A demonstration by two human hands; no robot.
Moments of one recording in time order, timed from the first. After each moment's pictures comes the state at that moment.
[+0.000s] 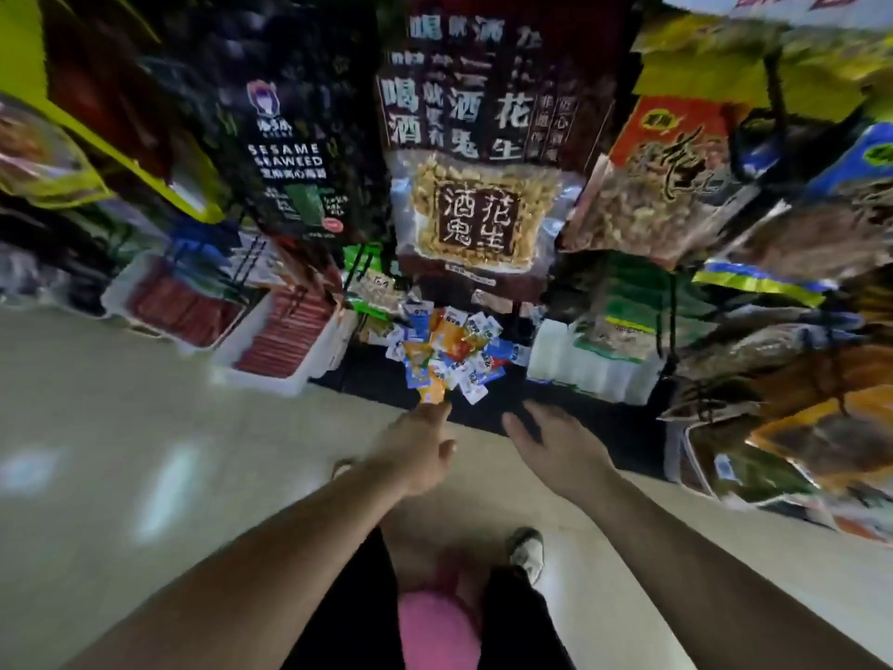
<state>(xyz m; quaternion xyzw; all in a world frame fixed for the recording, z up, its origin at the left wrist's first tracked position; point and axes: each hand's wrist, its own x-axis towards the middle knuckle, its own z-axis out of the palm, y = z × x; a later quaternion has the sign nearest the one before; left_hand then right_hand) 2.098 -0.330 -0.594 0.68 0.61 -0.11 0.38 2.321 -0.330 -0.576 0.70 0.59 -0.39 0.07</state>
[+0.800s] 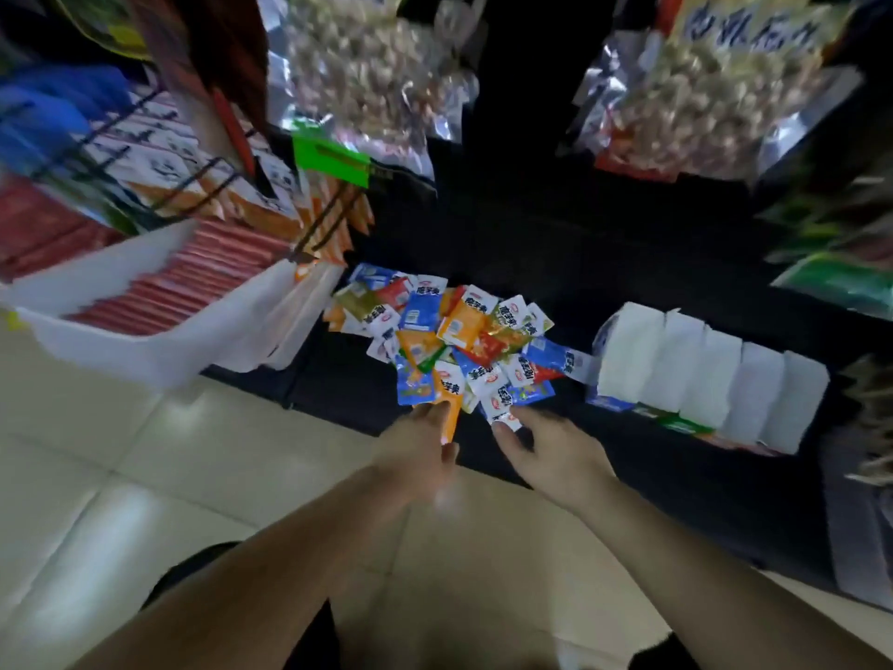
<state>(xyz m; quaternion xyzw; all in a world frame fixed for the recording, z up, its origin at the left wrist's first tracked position) 2.070 -0.282 -1.025 0.67 0.65 -0.02 0.35 2.275 -0.278 -1.002 0.68 0.67 -0.31 0.03</state>
